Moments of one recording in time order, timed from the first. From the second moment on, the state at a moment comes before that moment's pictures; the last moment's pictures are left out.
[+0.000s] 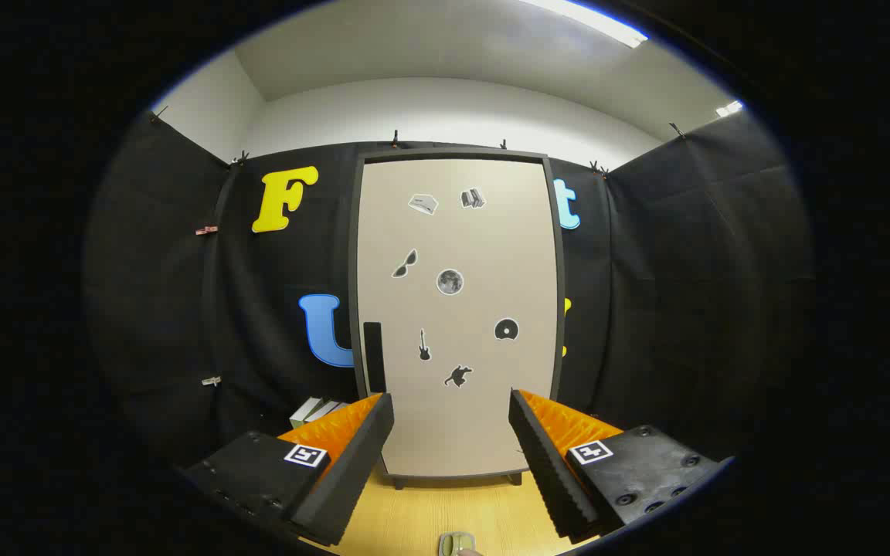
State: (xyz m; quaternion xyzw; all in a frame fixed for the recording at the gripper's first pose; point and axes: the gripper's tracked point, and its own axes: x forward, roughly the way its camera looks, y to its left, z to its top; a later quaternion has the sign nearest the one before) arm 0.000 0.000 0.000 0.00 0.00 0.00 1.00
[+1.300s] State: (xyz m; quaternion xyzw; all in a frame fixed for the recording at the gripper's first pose) arm -0.001 0.012 0.007 0.01 -0.02 -0.03 1.00
